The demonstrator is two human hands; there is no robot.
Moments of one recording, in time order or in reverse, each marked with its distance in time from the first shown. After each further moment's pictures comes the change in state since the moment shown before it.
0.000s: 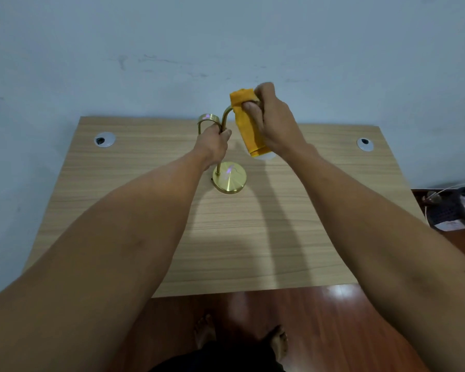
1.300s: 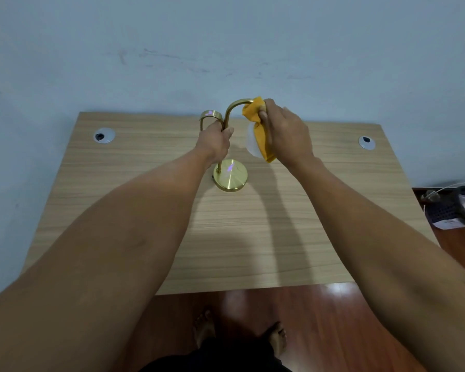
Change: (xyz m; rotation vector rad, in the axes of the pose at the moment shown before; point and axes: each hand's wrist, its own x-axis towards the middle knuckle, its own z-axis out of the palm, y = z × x) left_hand 0.000 -0.002 -0.001 0.010 0.006 -0.019; right_hand -0.025 0.021 0.008 -0.535 0.156 -0.165
